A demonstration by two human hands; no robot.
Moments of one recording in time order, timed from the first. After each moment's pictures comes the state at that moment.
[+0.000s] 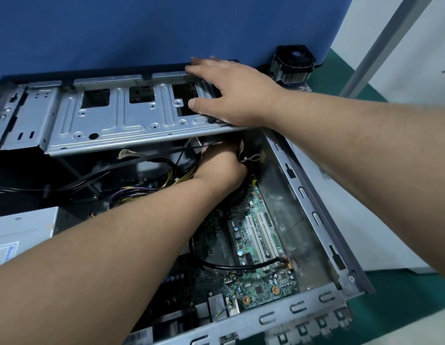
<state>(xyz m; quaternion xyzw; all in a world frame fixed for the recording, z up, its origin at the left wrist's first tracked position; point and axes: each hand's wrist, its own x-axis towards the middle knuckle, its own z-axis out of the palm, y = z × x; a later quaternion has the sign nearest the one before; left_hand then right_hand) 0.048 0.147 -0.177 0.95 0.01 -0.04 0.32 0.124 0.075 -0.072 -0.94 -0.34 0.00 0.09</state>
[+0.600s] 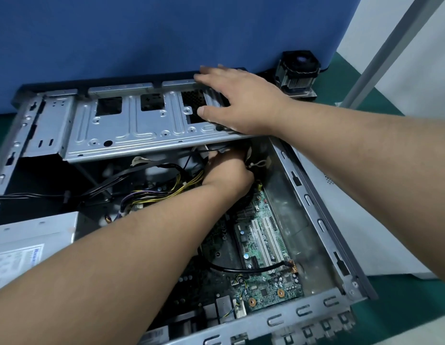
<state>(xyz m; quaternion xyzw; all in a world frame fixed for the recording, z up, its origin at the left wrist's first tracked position) 0.051 0.146 -0.182 0.96 0.01 -0.07 0.28 0.132 0.074 -0.079 -0.93 -0.36 -0.01 0.09</state>
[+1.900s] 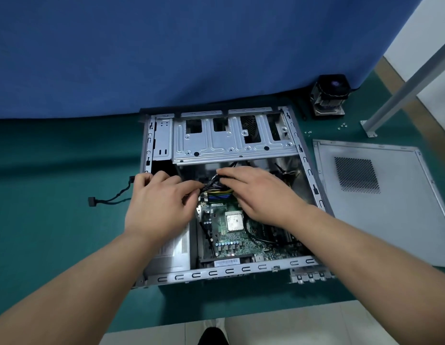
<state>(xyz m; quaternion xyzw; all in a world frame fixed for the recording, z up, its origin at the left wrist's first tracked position) -0.122 0.324 -0.076 1.00 0.05 0.05 0.06 -0.019 0.097 -0.086 -0.87 -0.48 0.04 0.07</state>
